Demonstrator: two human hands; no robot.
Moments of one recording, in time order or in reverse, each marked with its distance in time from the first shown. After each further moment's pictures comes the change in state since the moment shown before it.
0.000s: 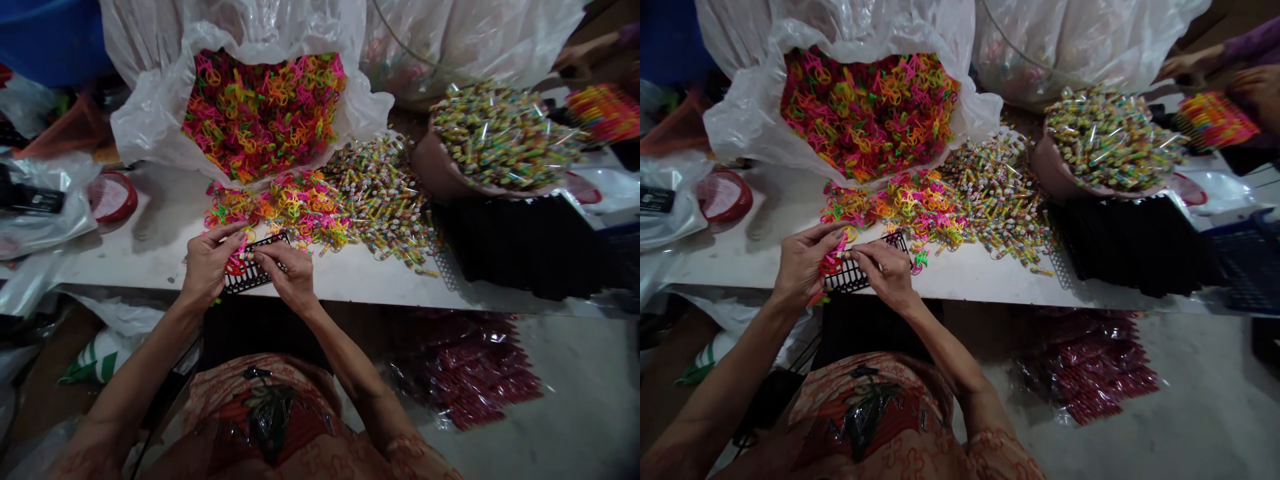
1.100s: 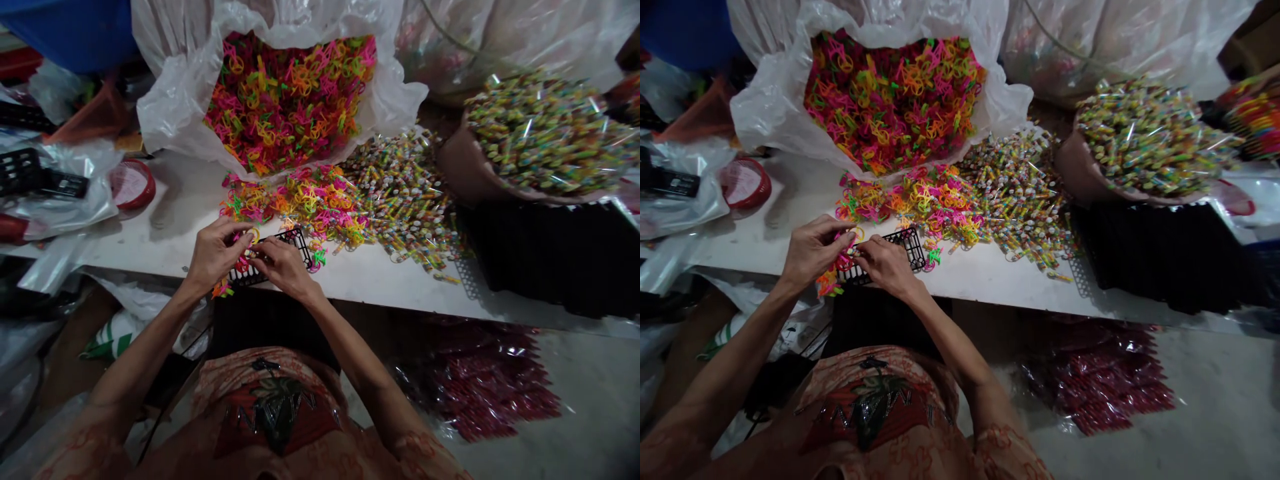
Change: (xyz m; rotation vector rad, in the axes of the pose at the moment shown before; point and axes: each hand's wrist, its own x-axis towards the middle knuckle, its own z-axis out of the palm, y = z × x) left_hand 0.013 0.006 -0.033 0.728 -0.119 0.484; right_hand 0.005 0.029 0.024 -0.282 -0.463 0.003
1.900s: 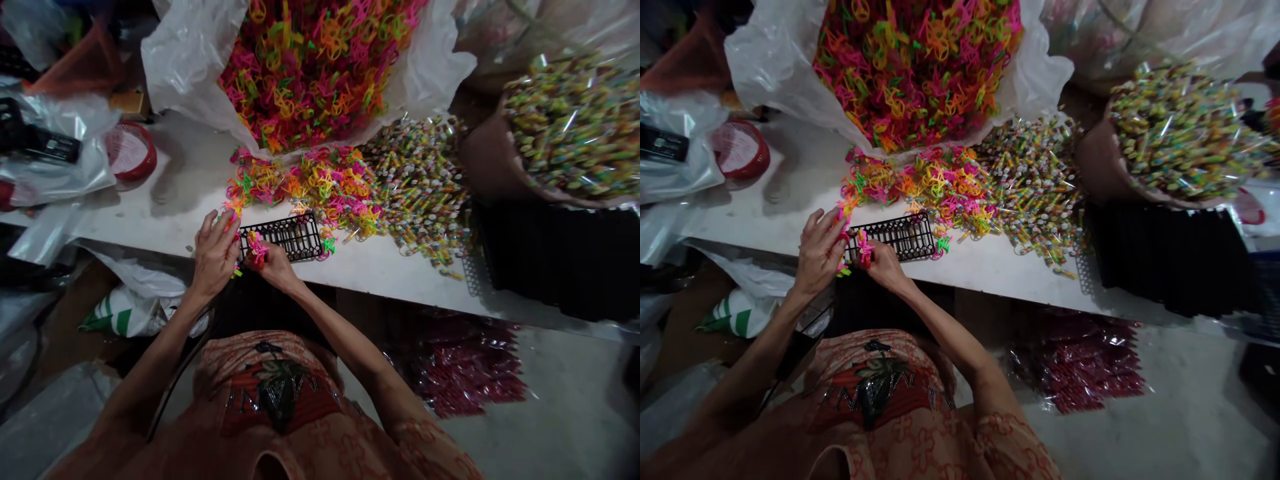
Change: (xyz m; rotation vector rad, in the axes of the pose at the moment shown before) left_hand -0.059 -0.081 0.000 0.375 0.080 0.167; right_hand -0.015 0.004 0.064 0.401 -0.132 0.348
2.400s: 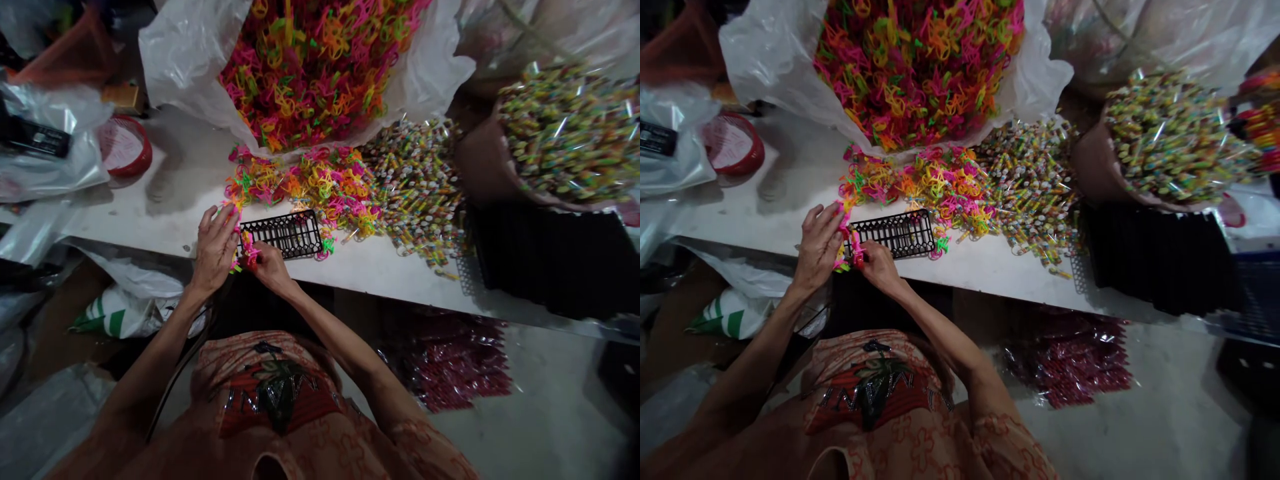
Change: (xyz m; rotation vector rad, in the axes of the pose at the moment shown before) left_hand 0.007 -0.005 0.003 -0.106 -0.016 -0.010; right_hand 0.003 0.002 0.009 -0.115 0.048 -0.015
